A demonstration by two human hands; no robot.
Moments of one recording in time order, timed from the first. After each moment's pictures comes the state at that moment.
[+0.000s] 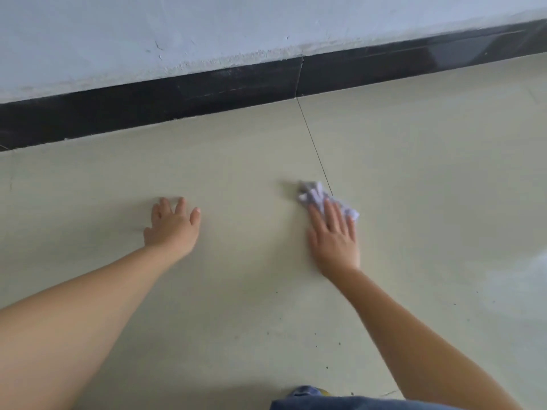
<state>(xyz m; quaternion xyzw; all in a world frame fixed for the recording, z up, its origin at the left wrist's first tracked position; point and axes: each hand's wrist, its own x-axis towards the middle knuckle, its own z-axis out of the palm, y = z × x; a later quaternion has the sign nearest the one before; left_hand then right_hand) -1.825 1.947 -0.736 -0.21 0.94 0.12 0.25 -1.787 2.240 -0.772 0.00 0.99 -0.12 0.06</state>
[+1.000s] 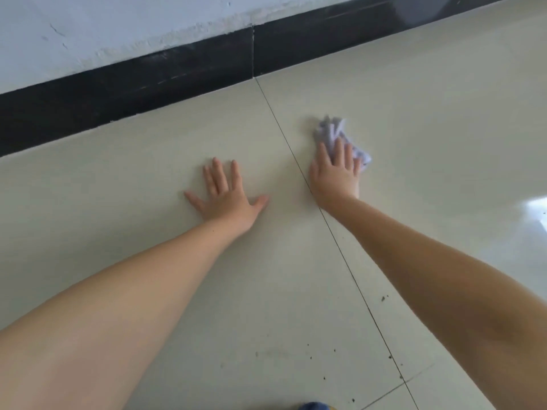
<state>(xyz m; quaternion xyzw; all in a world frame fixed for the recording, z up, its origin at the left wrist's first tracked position) -1.887 2.087 -0.748 -0.03 0.96 0.10 0.27 -1.898 2.277 -0.758 0.15 0.98 -0.12 0.10</state>
